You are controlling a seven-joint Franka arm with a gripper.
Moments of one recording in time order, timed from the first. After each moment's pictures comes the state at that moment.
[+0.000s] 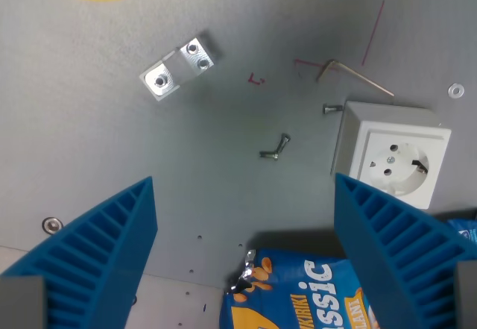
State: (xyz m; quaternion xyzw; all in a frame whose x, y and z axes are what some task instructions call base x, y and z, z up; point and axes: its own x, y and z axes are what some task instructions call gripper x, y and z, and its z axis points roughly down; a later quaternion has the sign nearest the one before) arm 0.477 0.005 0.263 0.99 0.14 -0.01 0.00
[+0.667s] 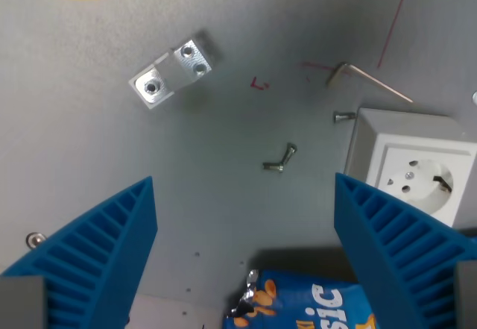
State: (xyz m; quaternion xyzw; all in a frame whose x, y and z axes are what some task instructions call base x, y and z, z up) arm 0.481 0.005 0.221 0.99 0.14 -0.03 0.00
